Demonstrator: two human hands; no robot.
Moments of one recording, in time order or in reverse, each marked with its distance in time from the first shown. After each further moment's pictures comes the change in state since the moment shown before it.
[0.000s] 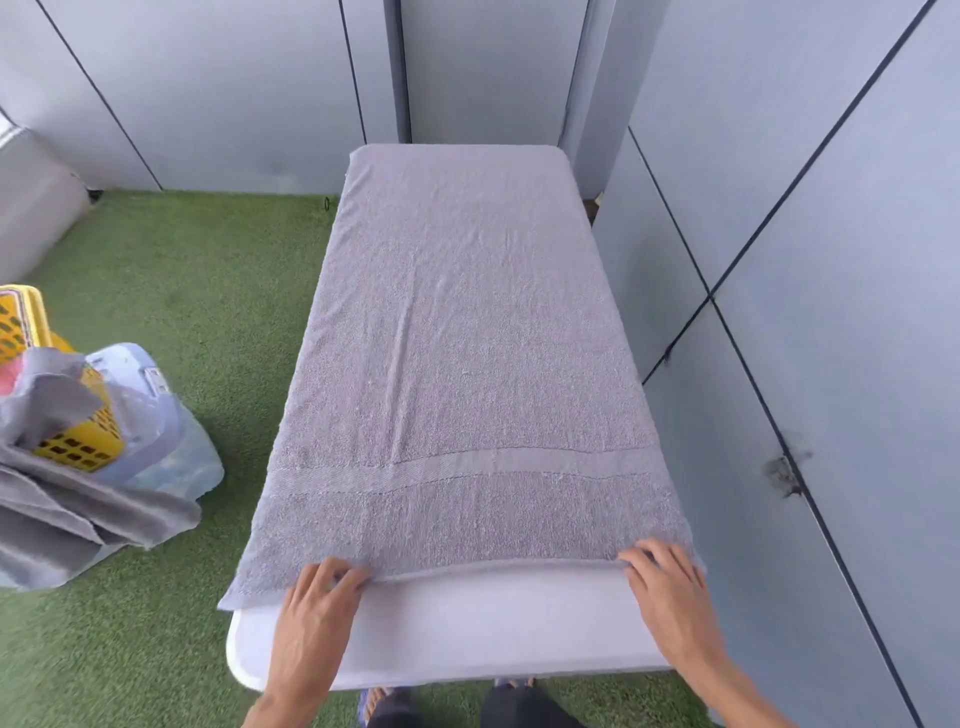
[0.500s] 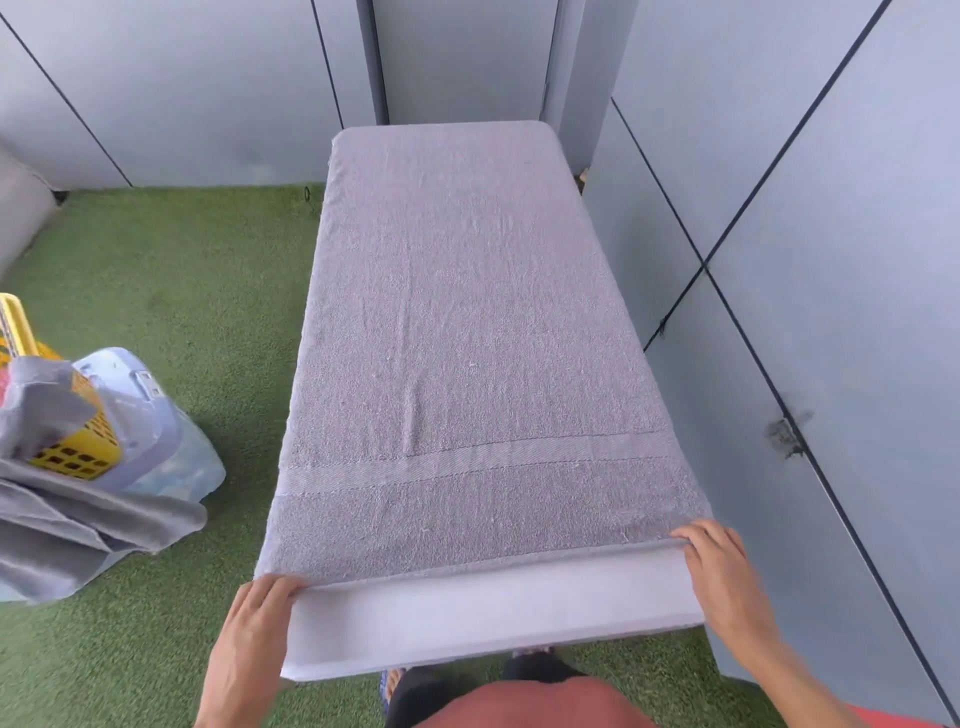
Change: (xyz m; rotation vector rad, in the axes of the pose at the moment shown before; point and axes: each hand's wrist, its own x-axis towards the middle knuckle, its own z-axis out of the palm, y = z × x) left_hand -0.032 -0.089 -0.030 -0.028 -0.046 -0.129; right_hand -0.023 0.015 -0.009 0.060 -0.002 0.167
